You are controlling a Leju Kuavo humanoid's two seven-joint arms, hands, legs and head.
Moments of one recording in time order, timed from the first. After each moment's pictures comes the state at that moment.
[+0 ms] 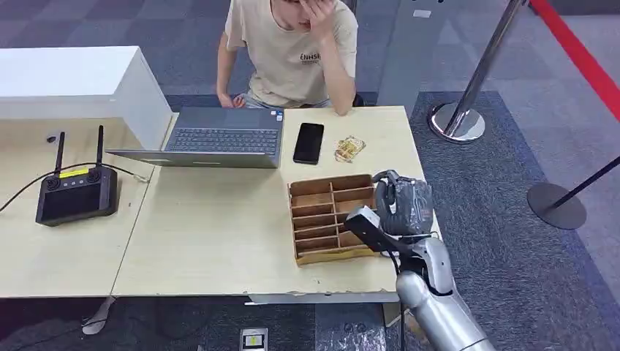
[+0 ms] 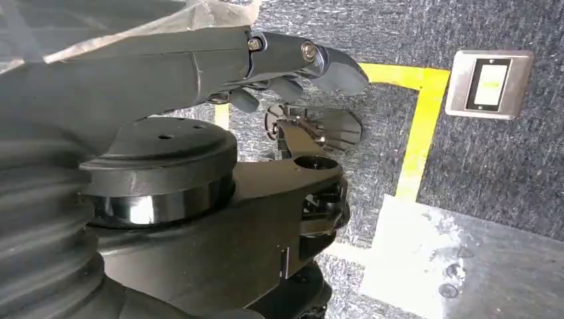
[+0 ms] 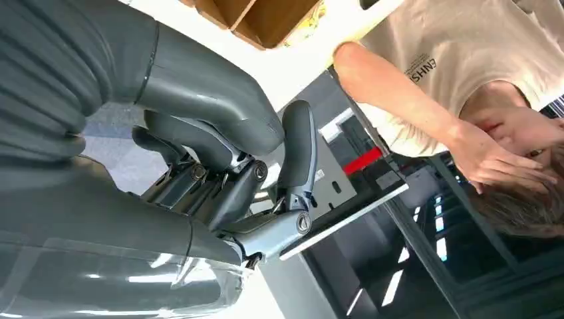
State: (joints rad) left arm -0.11 0.02 -1.03 -0.21 1.20 0.22 -0.13; right arm -0.28 -0.12 0.35 -1.34 0.93 -0.70 0.04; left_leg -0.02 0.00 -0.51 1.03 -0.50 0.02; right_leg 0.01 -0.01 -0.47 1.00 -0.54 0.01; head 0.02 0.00
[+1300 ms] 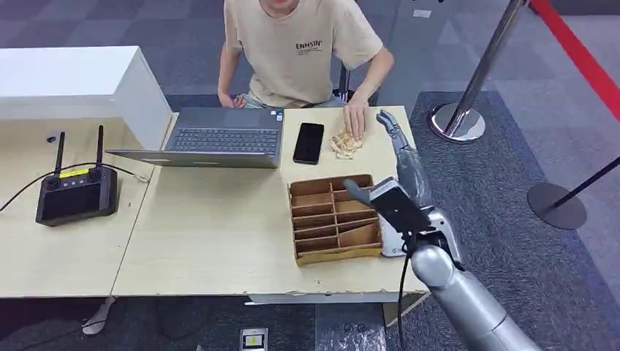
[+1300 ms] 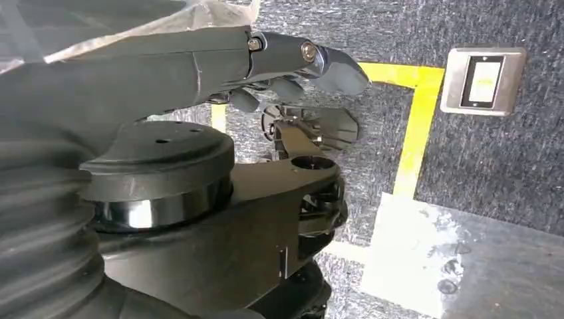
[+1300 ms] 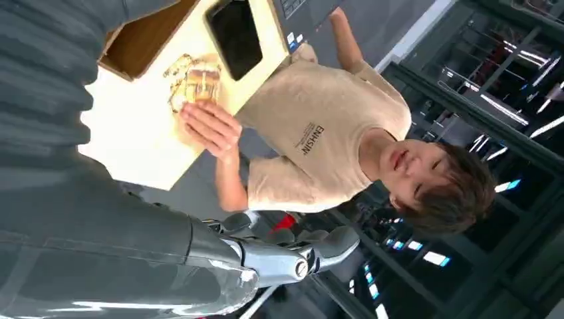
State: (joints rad) left arm -0.11 0.03 -1.03 -0.21 1.19 0.20 -0.13; right arm -0.41 -0.27 0.52 -1.54 0.42 -0.50 -0.03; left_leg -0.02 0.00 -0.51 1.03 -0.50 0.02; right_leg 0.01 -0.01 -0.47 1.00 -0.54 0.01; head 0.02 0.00
